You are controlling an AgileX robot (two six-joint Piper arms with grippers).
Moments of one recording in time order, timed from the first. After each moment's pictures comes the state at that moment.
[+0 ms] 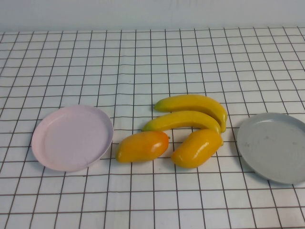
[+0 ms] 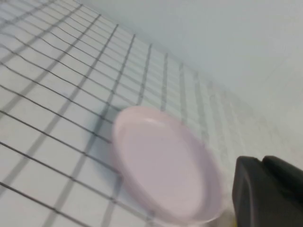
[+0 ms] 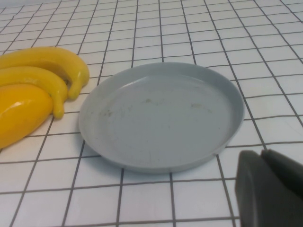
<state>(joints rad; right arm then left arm) 0.04 -0.01 0.03 0.12 0.35 0.02 -0.02 -0.01 0.02 -0.27 0.22 -0.18</state>
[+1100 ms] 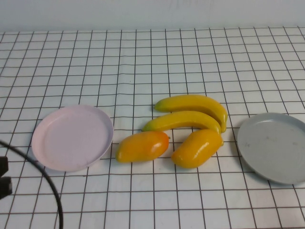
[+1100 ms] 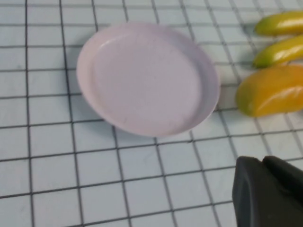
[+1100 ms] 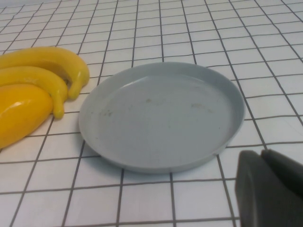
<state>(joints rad) 0.04 -0.01 0.03 0.12 0.35 0.02 -0.02 0.62 -0.67 -0.36 0.83 0.23</state>
